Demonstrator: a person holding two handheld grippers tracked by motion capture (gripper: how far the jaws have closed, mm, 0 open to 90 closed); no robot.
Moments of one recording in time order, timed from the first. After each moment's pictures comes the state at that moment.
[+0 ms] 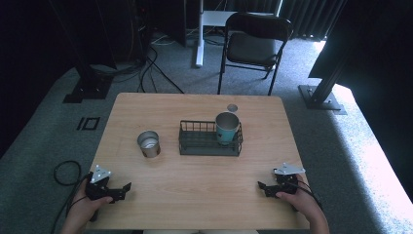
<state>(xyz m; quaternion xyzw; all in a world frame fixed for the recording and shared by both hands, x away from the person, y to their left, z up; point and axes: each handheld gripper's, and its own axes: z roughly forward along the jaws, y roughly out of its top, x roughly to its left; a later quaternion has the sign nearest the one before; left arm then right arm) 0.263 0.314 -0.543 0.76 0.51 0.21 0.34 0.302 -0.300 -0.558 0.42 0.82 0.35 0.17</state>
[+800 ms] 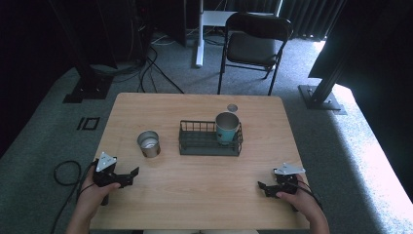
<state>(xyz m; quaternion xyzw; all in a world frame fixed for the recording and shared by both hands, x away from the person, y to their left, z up) 0.293 0.293 -0.521 0.73 0.49 0.24 0.41 0.302 -0.300 -0.558 0.42 0.82 0.35 0.17</state>
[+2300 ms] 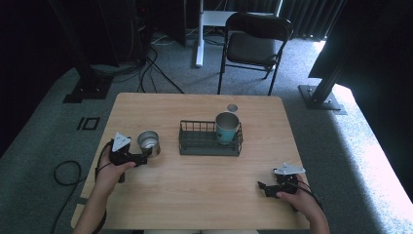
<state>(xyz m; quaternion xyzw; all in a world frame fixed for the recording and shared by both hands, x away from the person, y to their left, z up) 0.353 0.258 -0.506 0.72 0.47 0.26 0.44 0.302 -0.300 -0.558 0.42 0.82 0.35 0.17</state>
